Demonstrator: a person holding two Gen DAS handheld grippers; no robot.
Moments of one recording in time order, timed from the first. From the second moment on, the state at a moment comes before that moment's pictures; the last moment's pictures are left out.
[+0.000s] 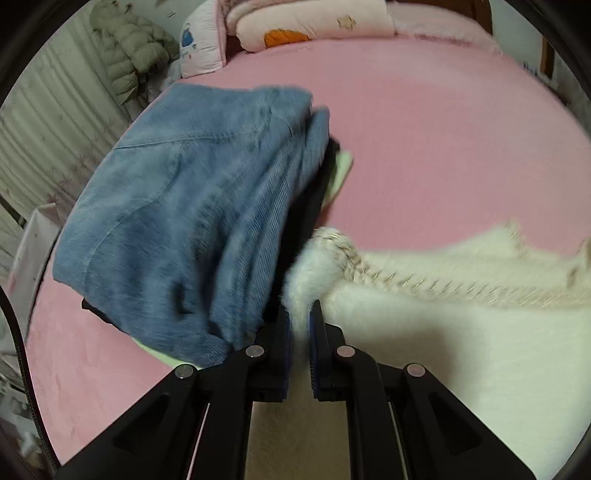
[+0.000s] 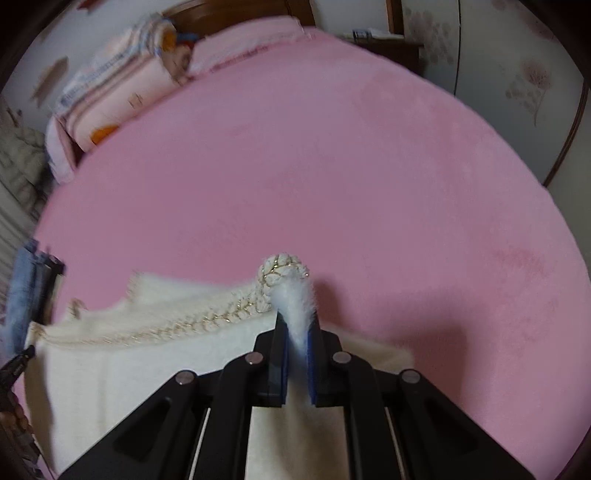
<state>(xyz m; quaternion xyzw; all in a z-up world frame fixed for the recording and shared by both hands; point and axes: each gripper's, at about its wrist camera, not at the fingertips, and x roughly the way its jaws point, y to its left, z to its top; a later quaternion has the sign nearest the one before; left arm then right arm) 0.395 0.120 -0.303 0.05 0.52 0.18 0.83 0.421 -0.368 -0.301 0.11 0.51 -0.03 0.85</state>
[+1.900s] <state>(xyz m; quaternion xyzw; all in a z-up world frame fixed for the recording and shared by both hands) 0.289 0.065 -0.178 -0.06 0.46 0.15 0.87 0.303 -0.311 -0.235 0.03 0.50 0.01 0.87</state>
